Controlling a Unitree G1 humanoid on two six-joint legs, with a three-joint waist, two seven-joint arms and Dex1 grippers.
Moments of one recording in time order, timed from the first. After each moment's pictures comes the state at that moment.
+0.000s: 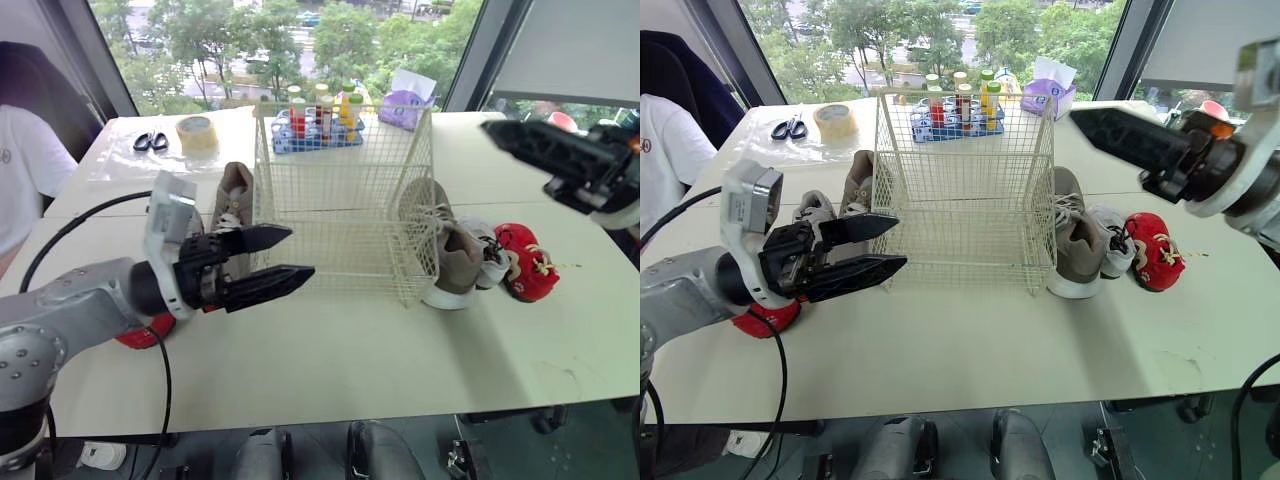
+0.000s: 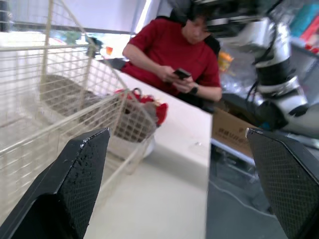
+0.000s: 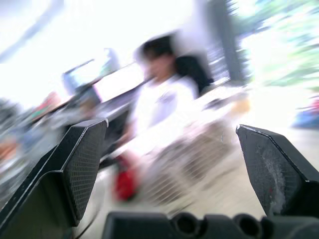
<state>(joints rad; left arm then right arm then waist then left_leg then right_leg) -0.34 0.88 0.23 -0.61 -1.61 0.86 -0.42 -0.51 -1.07 -0.46 -0.16 1.73 0.94 0.34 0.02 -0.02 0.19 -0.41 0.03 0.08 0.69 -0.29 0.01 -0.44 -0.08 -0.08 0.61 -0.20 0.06</state>
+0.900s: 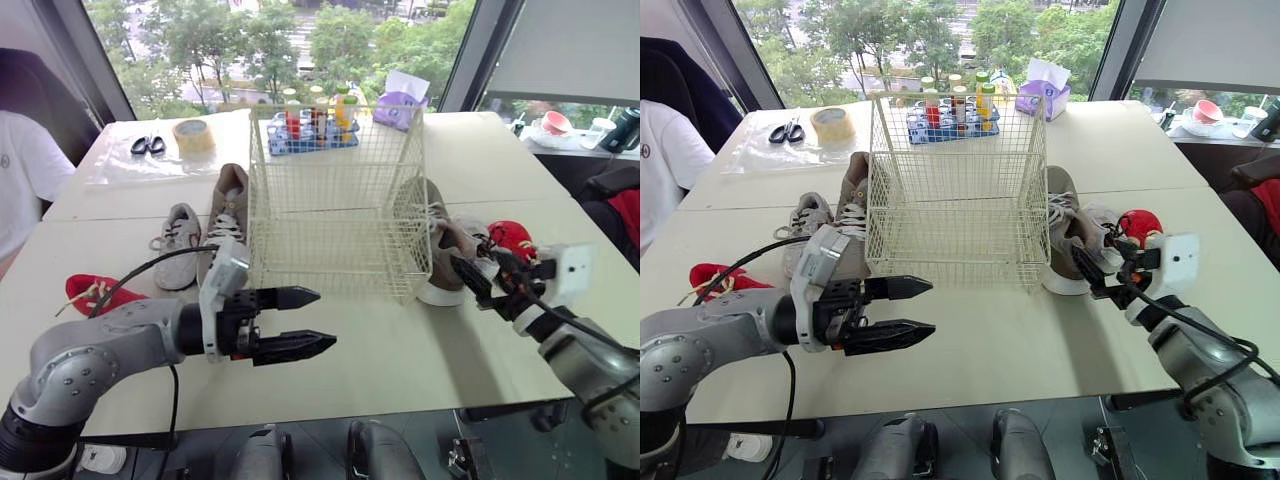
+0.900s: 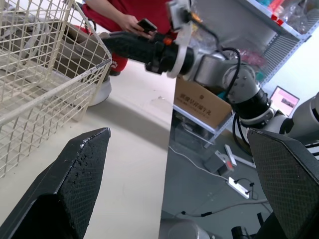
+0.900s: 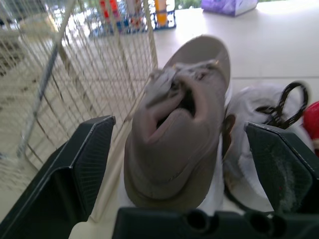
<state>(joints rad) -0.23 0.80 0.05 -0.61 -1.36 0.89 -0.61 0.03 -0.59 -0.32 -0.46 0.79 0.60 0.19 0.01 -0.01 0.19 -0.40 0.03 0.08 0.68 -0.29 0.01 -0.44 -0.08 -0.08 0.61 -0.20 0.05</state>
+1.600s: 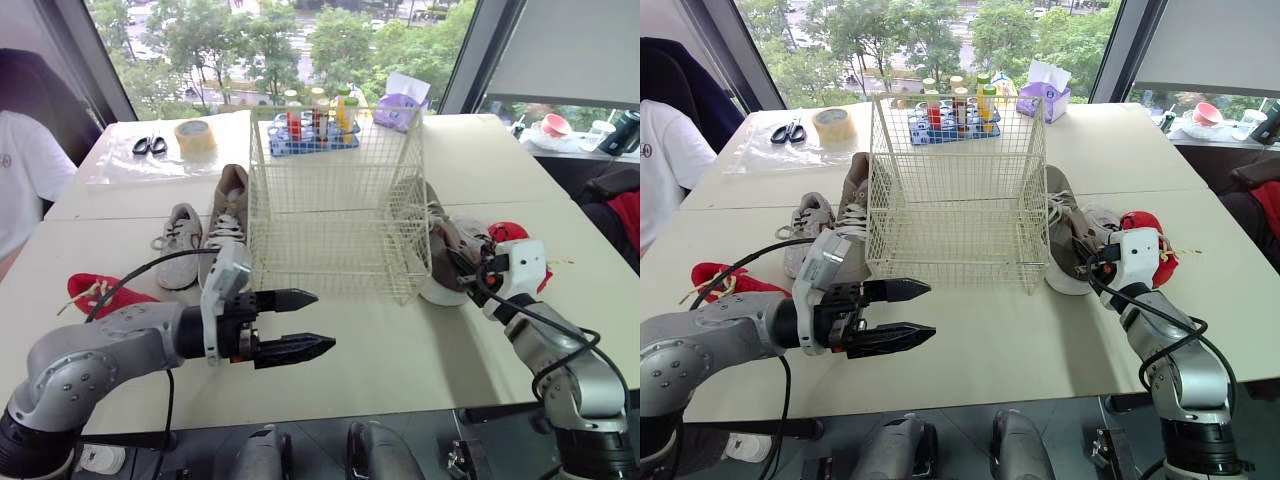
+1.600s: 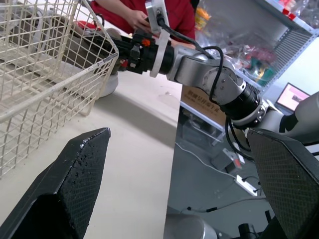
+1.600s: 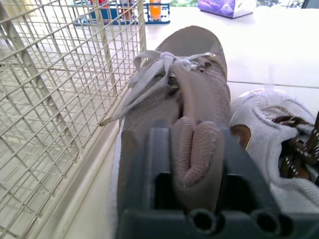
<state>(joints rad) -0.23 0.81 0.06 -0.62 -1.34 0.89 -0.59 -0.10 -0.48 -0.23 -0.30 0.49 0.48 0.22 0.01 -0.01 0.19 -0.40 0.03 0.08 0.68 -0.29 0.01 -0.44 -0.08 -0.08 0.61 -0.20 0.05</state>
